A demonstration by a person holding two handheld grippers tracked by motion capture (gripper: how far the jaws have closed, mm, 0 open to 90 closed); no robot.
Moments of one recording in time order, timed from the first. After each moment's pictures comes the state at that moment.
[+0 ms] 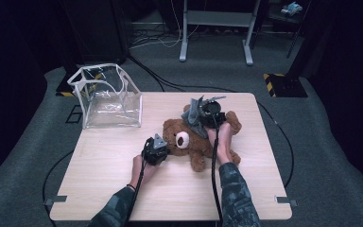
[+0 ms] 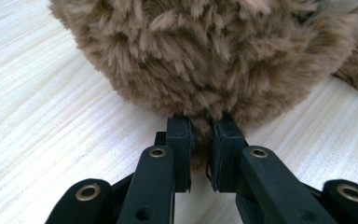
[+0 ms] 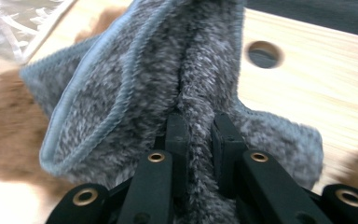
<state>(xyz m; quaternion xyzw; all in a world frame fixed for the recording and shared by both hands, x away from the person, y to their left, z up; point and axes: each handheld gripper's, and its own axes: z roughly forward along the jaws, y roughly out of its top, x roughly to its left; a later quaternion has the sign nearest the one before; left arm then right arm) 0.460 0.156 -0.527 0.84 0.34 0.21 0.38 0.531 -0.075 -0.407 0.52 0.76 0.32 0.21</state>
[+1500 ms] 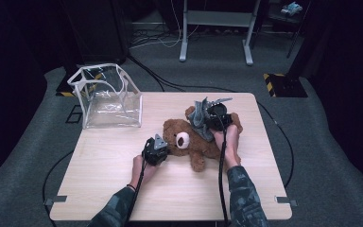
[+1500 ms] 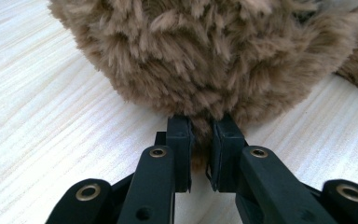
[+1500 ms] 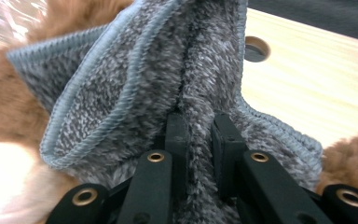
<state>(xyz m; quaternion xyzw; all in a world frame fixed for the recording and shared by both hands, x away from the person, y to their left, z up) 0.459 0.155 -0.526 0.84 0.34 0.21 0.38 0.518 -0.098 -0.402 0.51 0.77 0.31 0.22</state>
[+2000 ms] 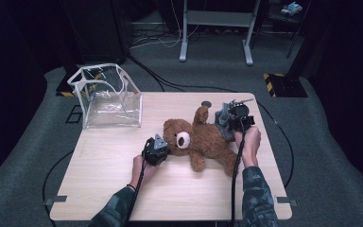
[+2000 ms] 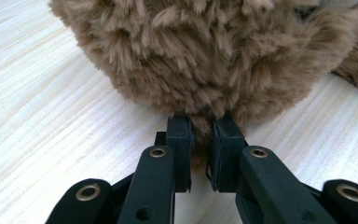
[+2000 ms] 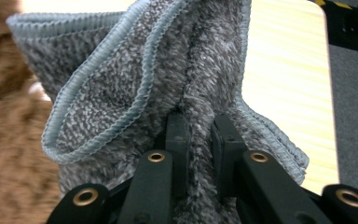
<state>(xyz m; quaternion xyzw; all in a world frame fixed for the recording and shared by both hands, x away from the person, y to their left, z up) 0.459 0.155 -0.526 0.84 0.33 0.21 0.38 0.521 -0.168 -0.407 0.59 0.73 0.24 0.25</state>
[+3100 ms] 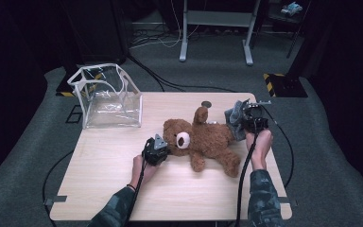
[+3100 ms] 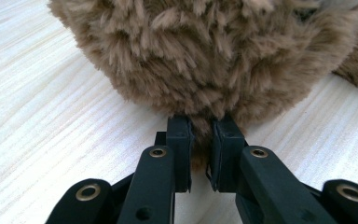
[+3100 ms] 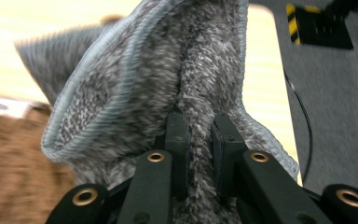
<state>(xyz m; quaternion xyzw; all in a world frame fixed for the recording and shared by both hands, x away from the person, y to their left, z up) 0.459 0.155 -0.526 0.84 0.33 0.21 0.38 0.506 -0.204 -0.399 0.62 0.68 0.27 0.28</state>
